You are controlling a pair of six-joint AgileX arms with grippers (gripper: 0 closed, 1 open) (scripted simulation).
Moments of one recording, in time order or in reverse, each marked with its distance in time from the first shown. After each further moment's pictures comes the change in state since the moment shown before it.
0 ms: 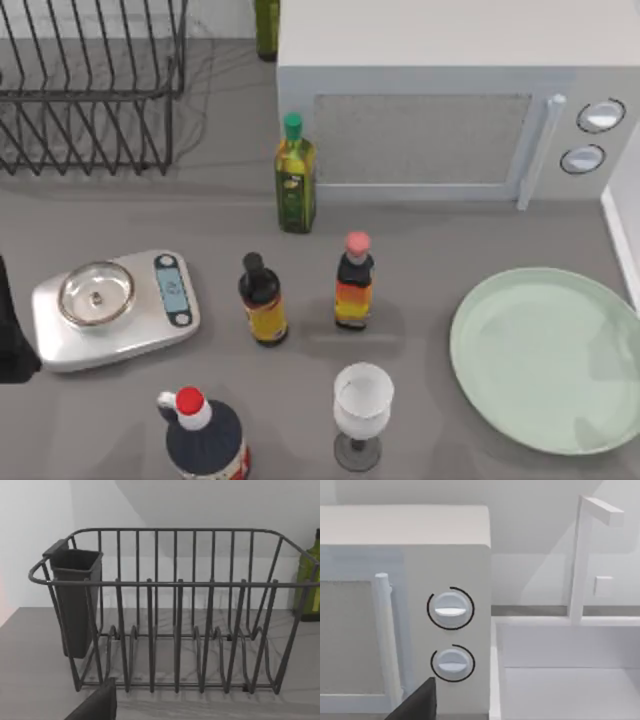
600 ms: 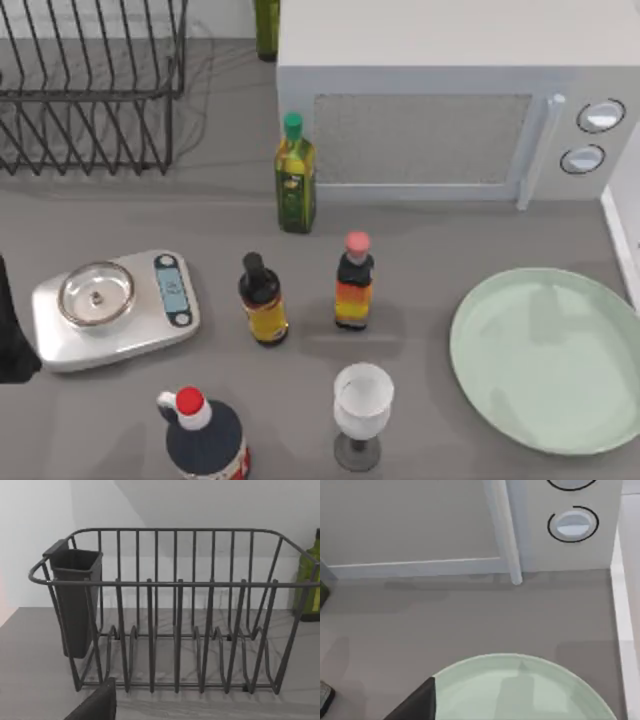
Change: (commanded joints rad) left arm 0.000 0.000 0.000 0.000 0.000 0.000; right arm 0.229 0.643 0.508 -0.398 0.000 0.235
